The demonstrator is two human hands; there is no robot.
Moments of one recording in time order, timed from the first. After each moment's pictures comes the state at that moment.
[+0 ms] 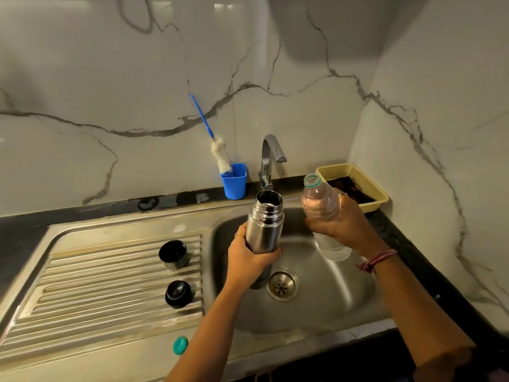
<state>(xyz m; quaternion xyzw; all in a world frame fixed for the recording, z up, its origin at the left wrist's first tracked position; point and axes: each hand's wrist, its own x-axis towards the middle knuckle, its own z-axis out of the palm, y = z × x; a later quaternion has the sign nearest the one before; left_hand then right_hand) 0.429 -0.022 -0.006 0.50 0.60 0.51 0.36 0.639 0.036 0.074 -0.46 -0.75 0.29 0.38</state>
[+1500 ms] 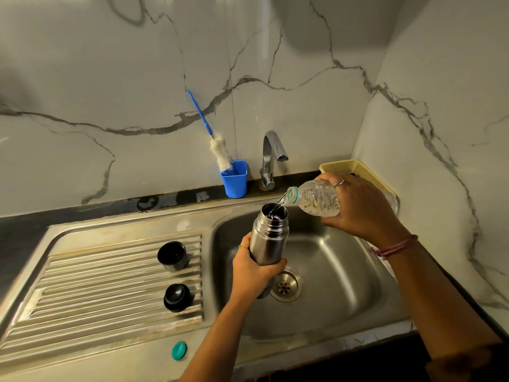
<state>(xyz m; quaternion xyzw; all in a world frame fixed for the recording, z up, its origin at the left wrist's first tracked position) 0.441 -0.021 -0.030 0.47 0.61 0.52 0.36 0.646 0.051 0.105 -0.49 -0.84 -0.04 0.21</state>
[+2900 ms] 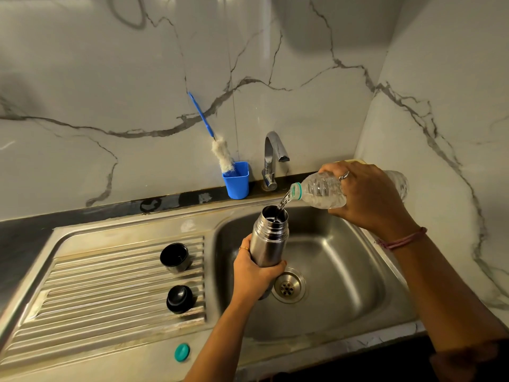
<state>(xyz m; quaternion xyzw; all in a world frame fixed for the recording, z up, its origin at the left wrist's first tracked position) 0.441 -0.021 -0.033 0.47 0.62 0.52 0.36 0.651 0.059 0.117 -0.44 -0.85 -0.17 0.25</state>
